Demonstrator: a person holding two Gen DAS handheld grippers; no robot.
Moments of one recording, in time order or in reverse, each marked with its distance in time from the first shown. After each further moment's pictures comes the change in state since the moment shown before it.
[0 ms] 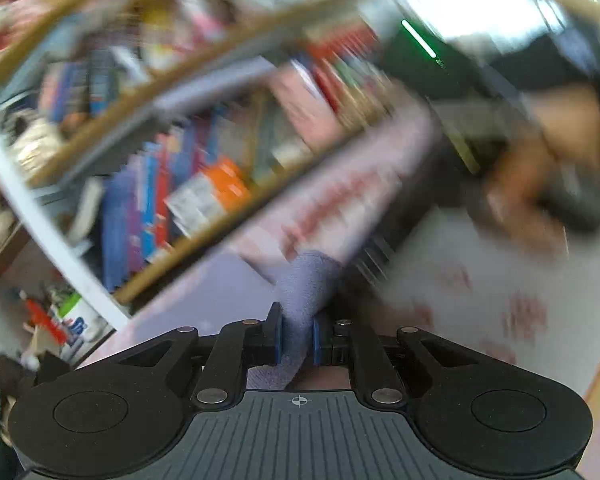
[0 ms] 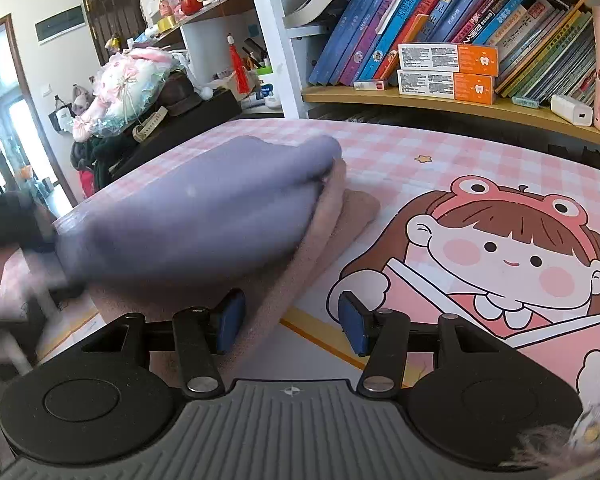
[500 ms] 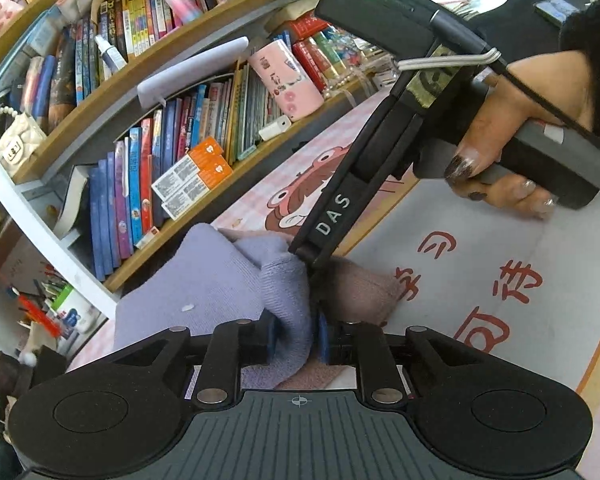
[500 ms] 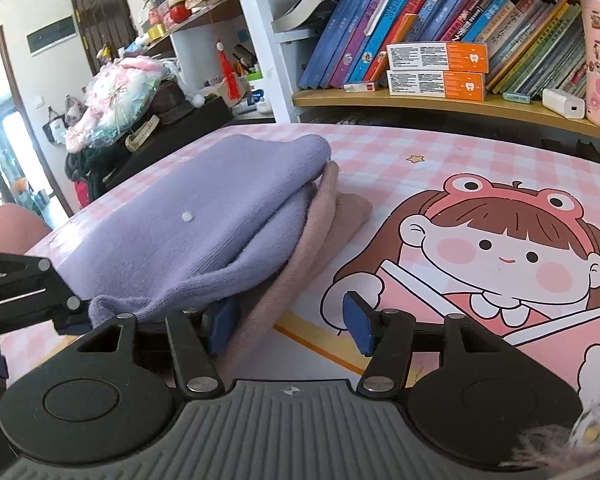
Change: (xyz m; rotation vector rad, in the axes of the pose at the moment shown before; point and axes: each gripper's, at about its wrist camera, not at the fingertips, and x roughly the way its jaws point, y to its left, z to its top) left arm 0.000 -0.002 -0.001 -0.003 0.020 -0.010; right arm 0.002 -0.004 0.000 0.052 -0.026 -0.014
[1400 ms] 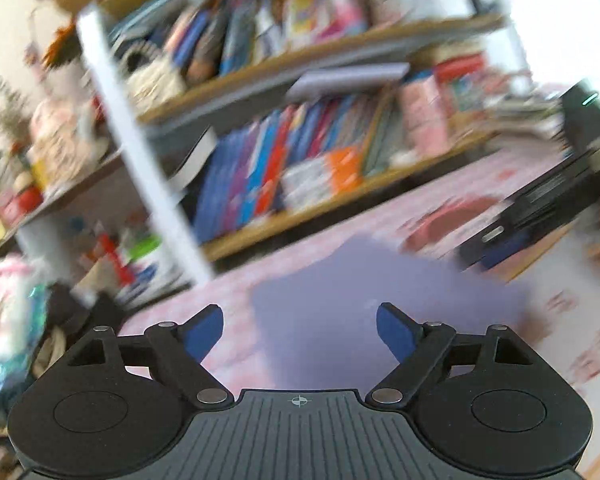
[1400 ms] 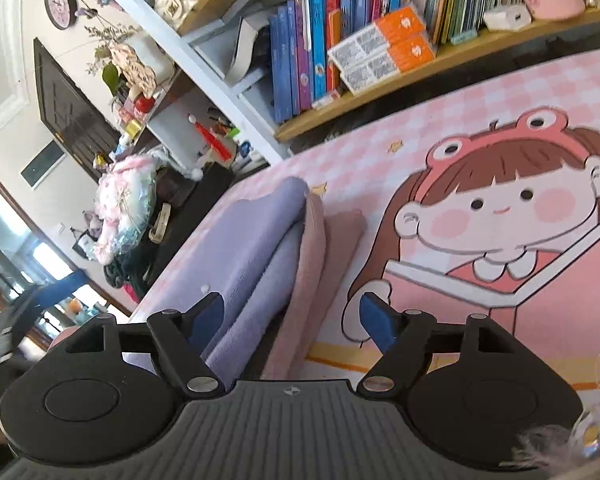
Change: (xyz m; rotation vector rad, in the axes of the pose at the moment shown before) left arm -0.028 0.118 -0.036 -0.377 -0.030 0.117; right arm -0.012 -0.039 0.000 0.400 -0.066 0.170
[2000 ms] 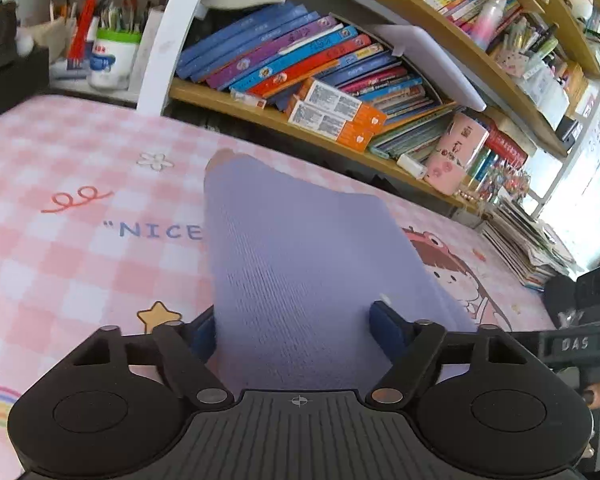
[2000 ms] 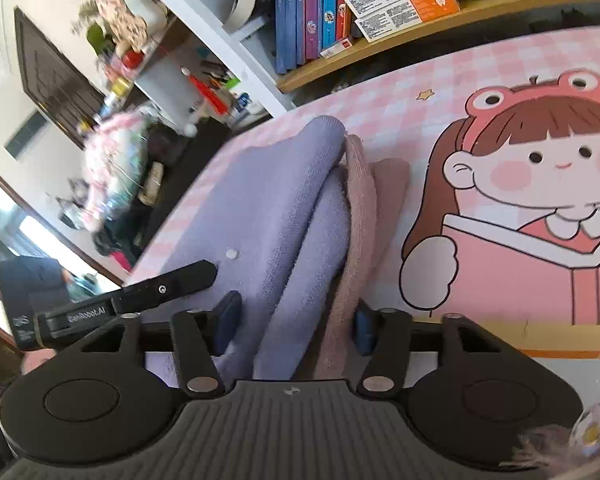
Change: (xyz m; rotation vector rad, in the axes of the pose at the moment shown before) left arm 0.071 0.054 -0.036 -0.577 0.156 -0.334; right arm 0.035 0.044 -0.010 -0.050 0.114 -0.084
